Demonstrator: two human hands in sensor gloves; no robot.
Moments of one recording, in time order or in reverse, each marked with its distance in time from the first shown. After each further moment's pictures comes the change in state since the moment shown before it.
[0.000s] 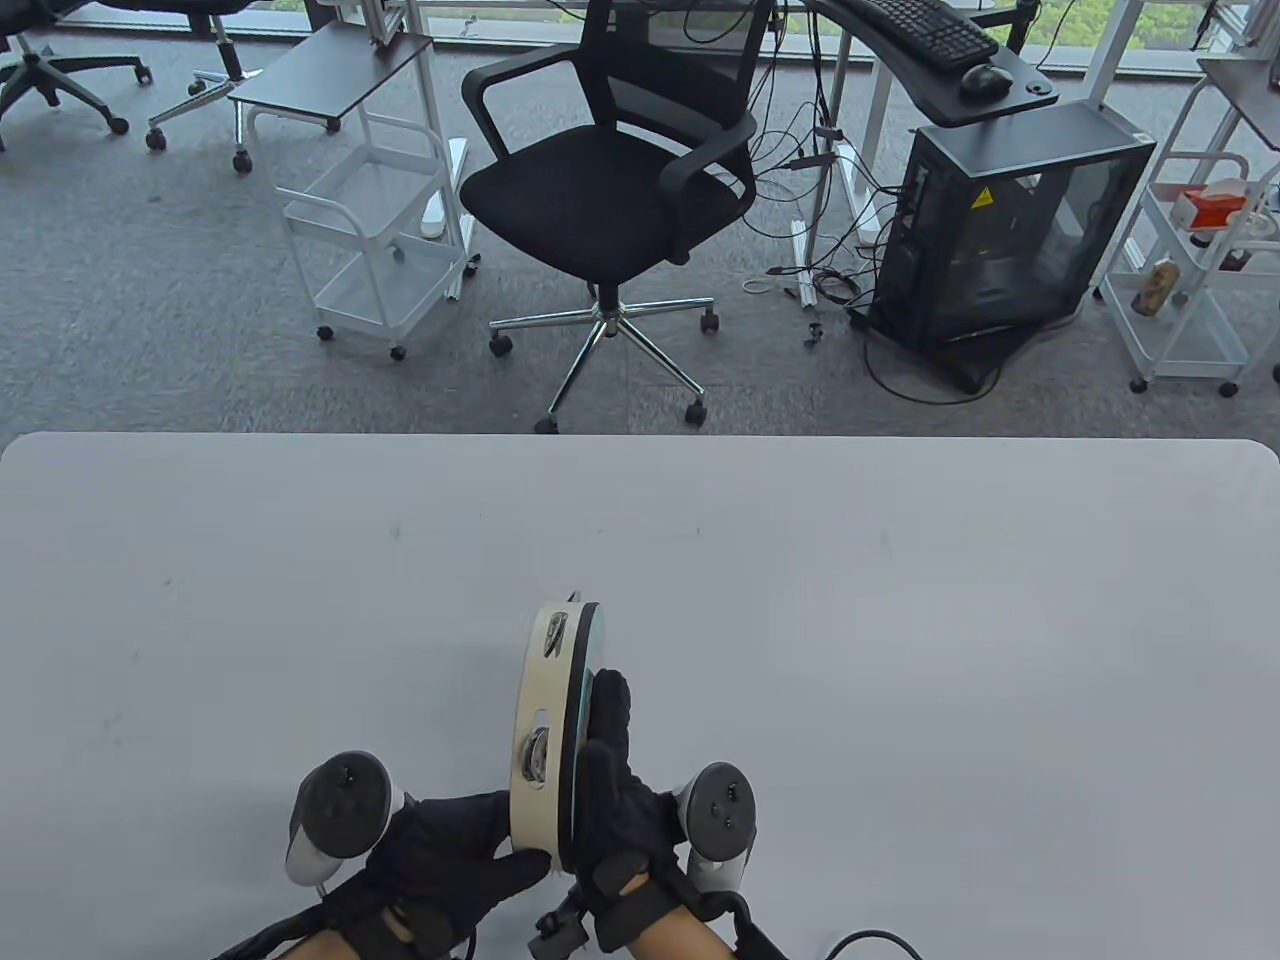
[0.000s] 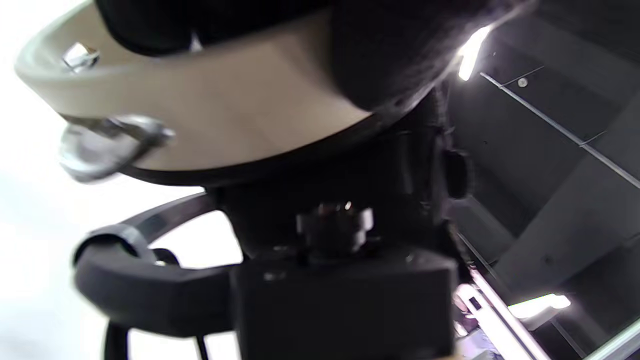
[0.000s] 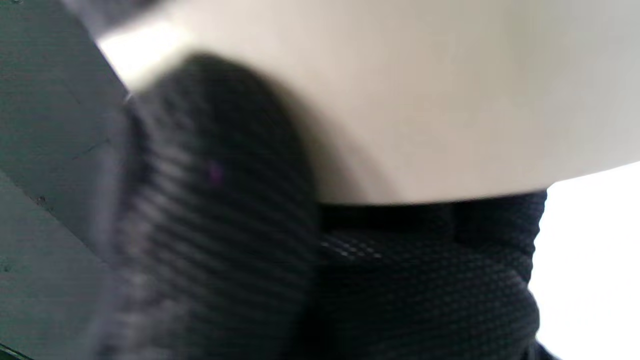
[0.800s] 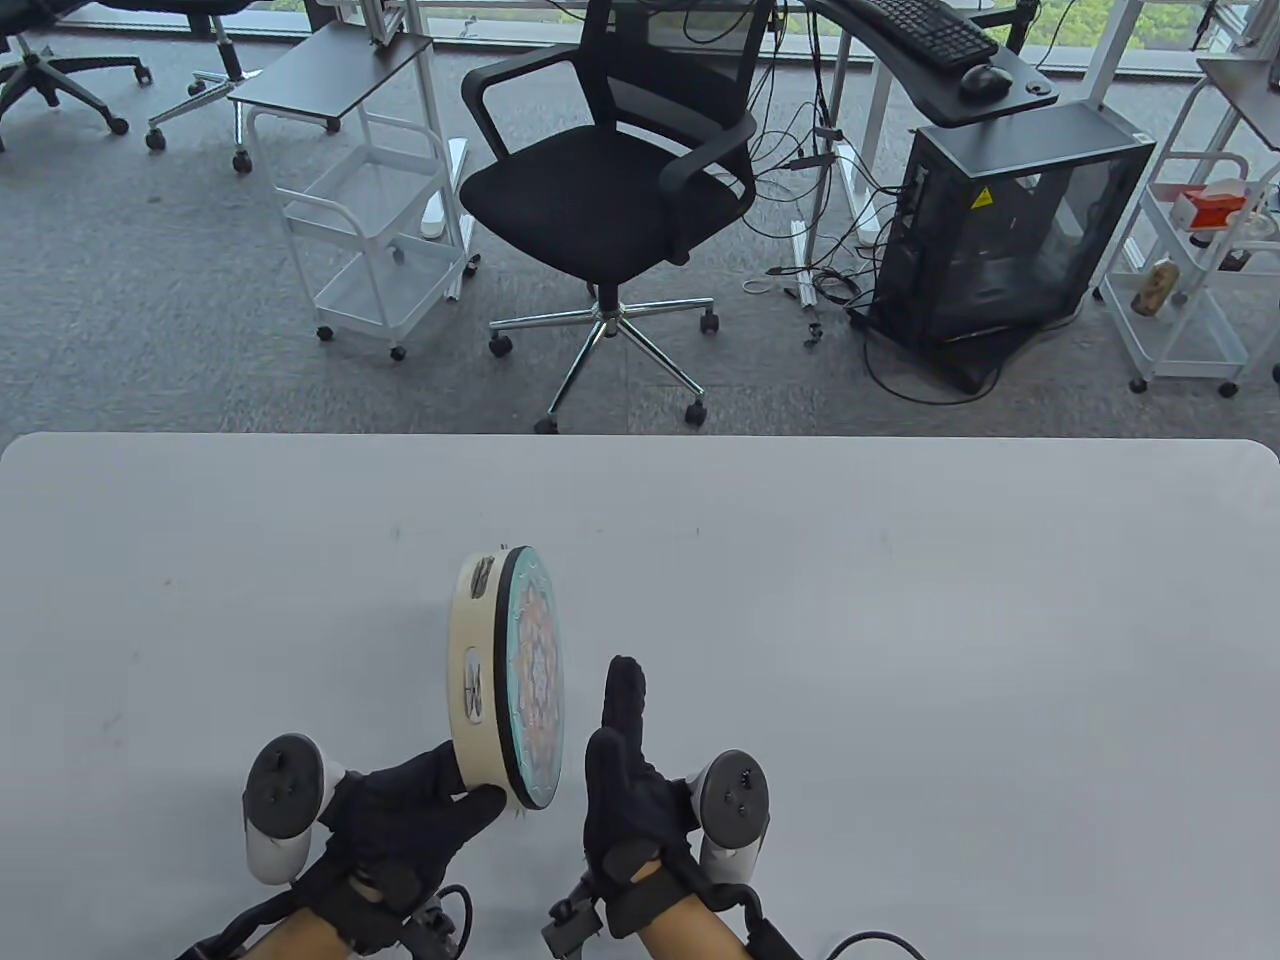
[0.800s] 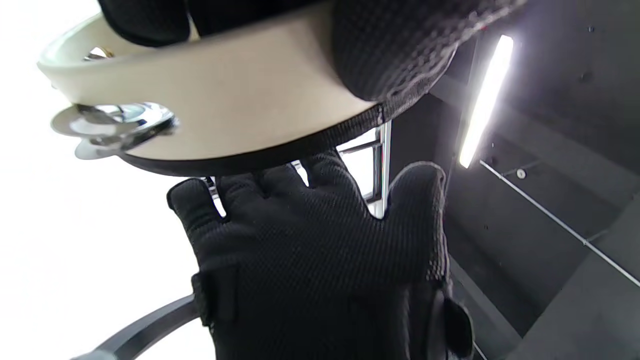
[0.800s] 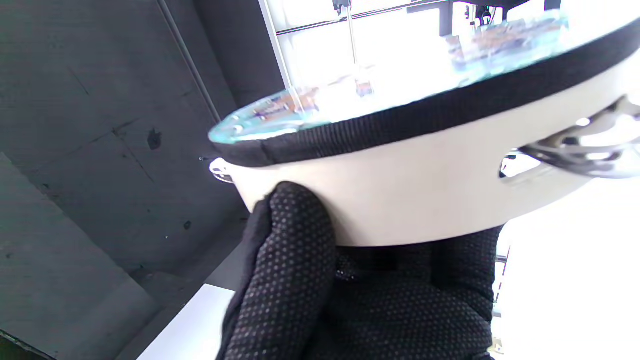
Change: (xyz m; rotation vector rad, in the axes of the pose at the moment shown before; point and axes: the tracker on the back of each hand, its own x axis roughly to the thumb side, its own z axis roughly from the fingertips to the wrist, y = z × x) left_hand -0.011 0.037 0.015 0.297 0.041 0.100; right_hand 0.005 -0.006 -0.007 -0.013 -0.038 0.061
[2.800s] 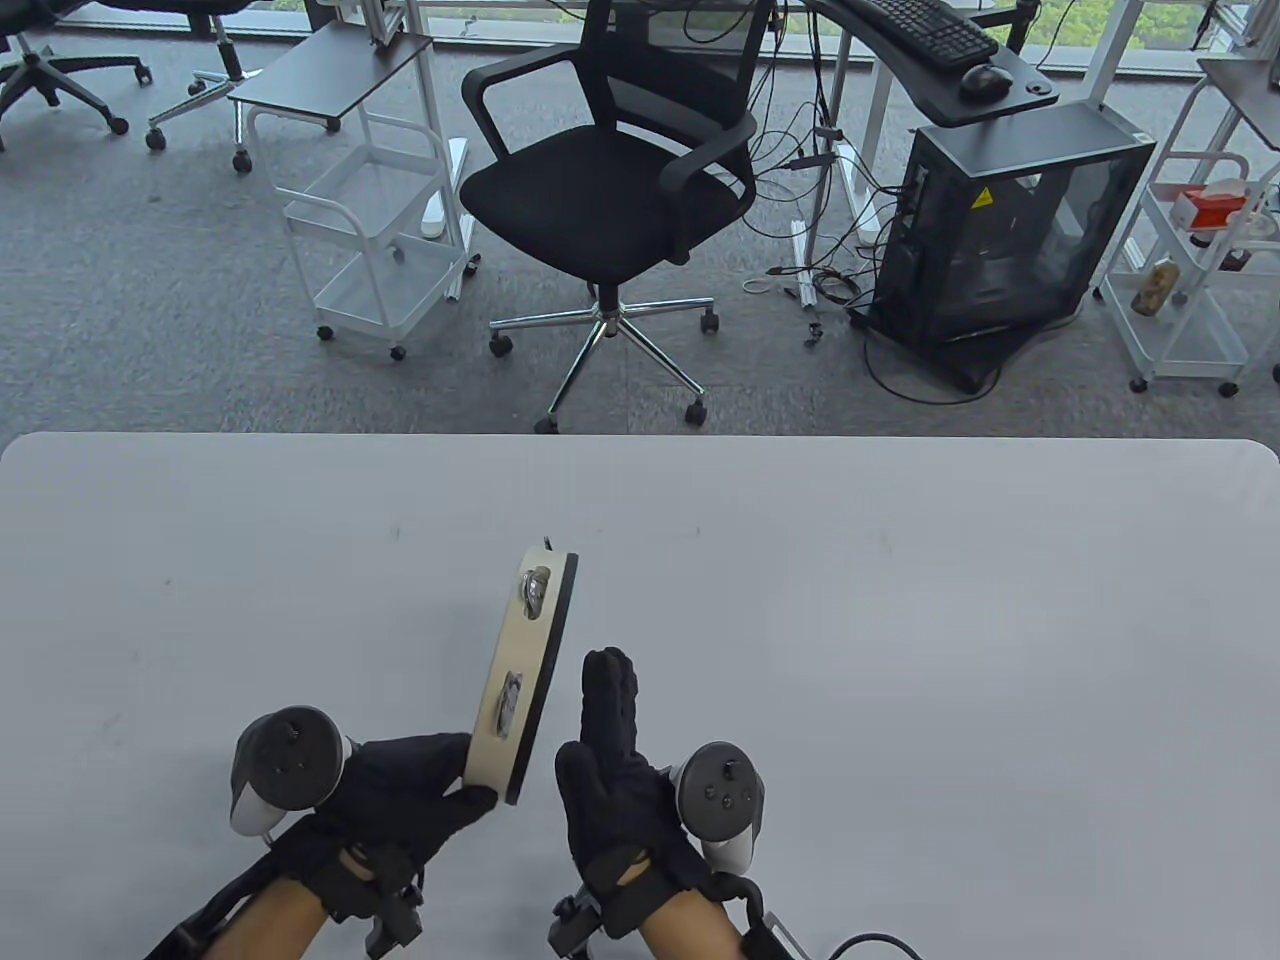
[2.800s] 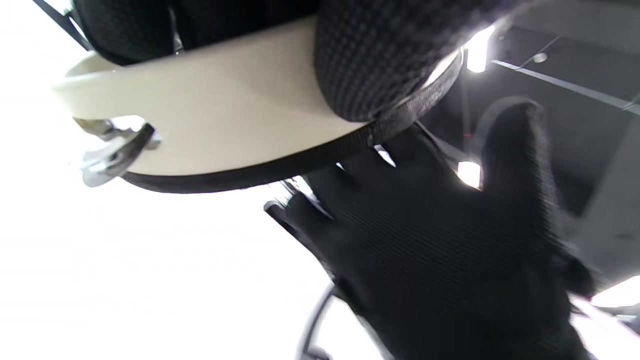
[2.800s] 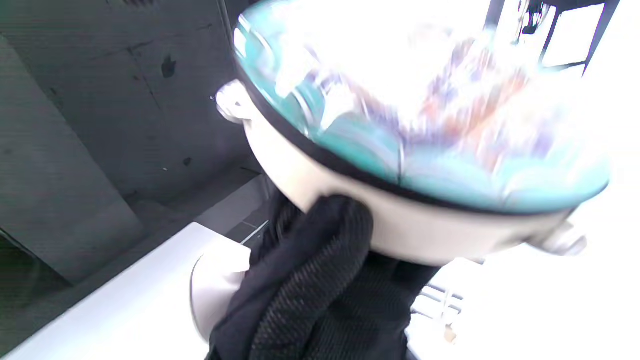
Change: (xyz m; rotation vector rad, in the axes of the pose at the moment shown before) left_hand 0.007 0.031 -0.018 -0.118 0.004 -0.447; right_hand 0.013 -0.005 -0.010 0.082 -0.065 0.259
